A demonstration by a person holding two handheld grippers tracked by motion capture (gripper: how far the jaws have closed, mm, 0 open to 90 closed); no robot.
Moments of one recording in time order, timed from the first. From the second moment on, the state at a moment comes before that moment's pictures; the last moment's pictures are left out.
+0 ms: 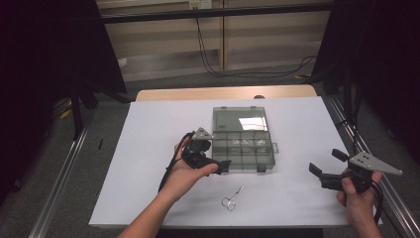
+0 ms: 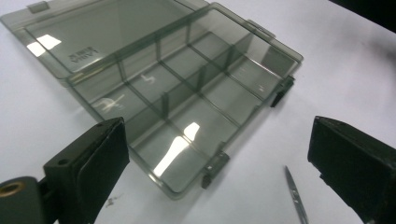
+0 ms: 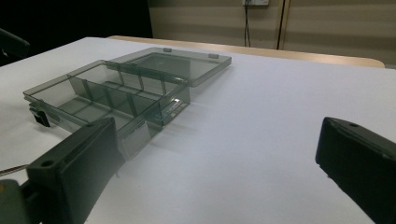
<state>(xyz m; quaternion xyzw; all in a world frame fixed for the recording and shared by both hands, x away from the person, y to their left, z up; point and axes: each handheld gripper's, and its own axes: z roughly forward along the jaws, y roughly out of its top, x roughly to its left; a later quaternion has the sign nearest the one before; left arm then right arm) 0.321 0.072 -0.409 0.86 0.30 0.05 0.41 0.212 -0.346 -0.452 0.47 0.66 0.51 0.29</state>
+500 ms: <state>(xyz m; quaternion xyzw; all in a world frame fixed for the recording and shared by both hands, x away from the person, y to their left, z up) 0.296 0.066 -0.414 0.87 0.28 0.02 0.40 0.207 -0.351 -0.452 0.47 0.65 0.52 0.29</state>
